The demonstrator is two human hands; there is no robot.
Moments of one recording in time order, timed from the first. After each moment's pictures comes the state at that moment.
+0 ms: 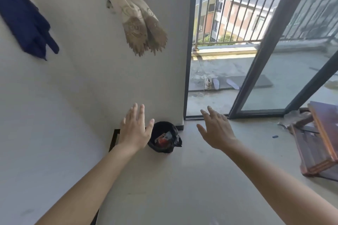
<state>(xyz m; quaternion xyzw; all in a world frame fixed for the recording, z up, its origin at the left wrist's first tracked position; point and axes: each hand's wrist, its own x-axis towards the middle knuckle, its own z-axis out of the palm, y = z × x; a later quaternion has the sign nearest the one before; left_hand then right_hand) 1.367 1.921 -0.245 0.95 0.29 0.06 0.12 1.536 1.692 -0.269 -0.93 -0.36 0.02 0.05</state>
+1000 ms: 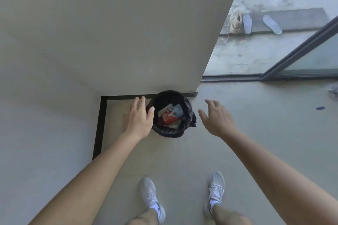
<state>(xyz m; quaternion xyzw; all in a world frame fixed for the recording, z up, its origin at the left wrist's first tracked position) 1.575 2.140 -0.592 0.90 0.36 -0.10 0.24 1.731 1.923 -0.587 -0.93 -0.23 0.26 0.07</state>
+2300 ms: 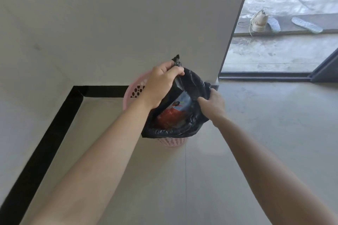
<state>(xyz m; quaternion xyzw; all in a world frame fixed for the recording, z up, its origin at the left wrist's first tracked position) 1.662 2.118 -0.911 0.72 0.21 0.17 0.64 1.771 1.983 -1.015 -0.86 -0.13 0.19 0.44</state>
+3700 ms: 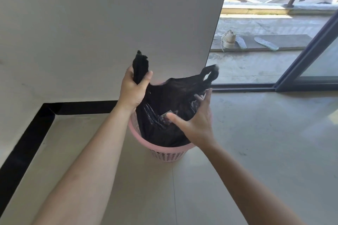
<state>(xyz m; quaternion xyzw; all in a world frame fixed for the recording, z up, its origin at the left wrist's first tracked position) 1.685 2.174 -0.947 0.70 0.22 0.31 0.60 1.714 1.971 -0.982 -0.83 -0.20 0.03 0.52</state>
